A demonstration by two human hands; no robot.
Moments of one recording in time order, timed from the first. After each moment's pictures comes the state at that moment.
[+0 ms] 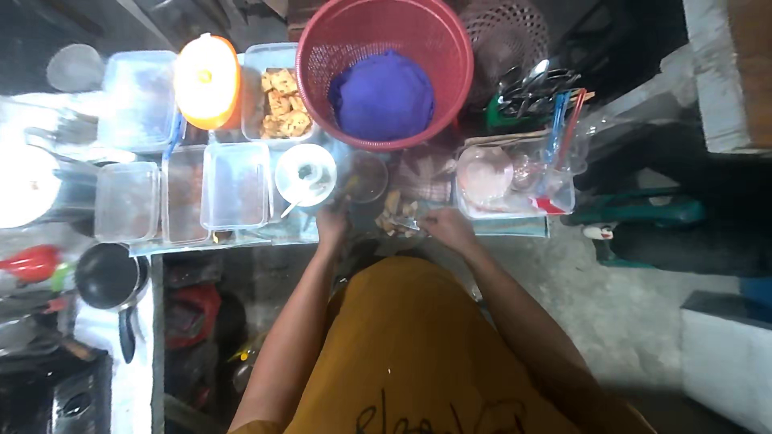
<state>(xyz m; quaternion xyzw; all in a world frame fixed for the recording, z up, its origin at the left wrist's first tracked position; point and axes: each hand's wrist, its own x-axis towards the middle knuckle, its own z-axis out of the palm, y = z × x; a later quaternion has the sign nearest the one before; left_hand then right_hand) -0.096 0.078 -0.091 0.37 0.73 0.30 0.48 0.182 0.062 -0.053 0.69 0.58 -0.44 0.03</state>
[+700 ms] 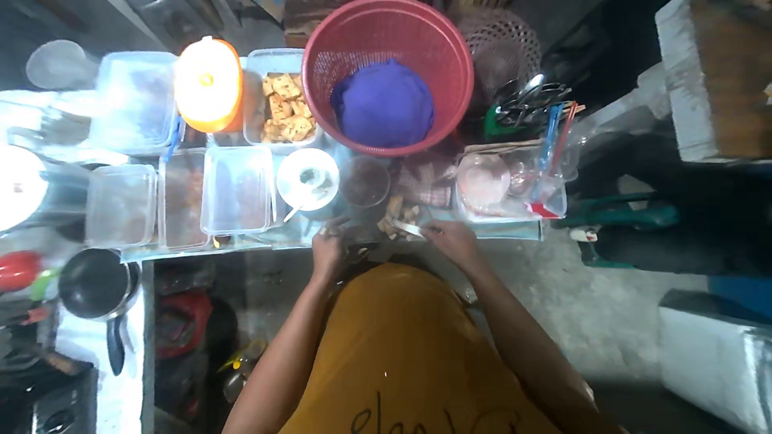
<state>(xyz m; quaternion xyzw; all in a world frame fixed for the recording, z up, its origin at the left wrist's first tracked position) -0.115 0.035 -0.077 0.32 0.68 0.38 0.54 0.177 0.038 -0.042 0.70 0.60 -0.38 0.02</state>
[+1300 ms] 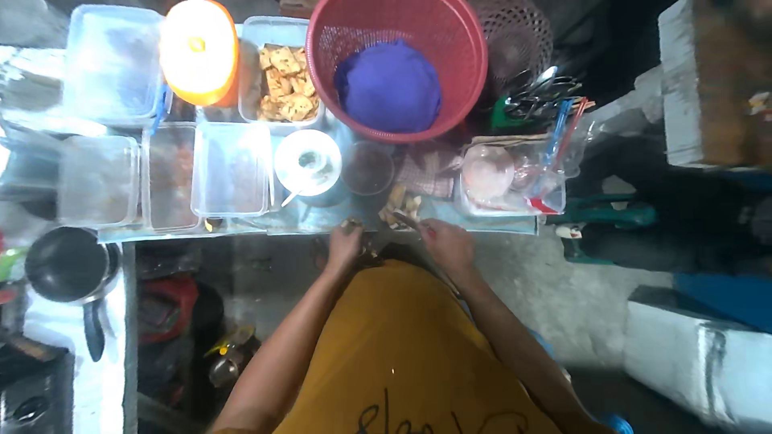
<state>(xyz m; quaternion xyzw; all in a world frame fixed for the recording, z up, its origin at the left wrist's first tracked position) -0.094 0.019 -0.087 0.31 0.67 0.30 0.61 0.139 0.007 -0.035 0.73 0.65 -0.23 0.03</state>
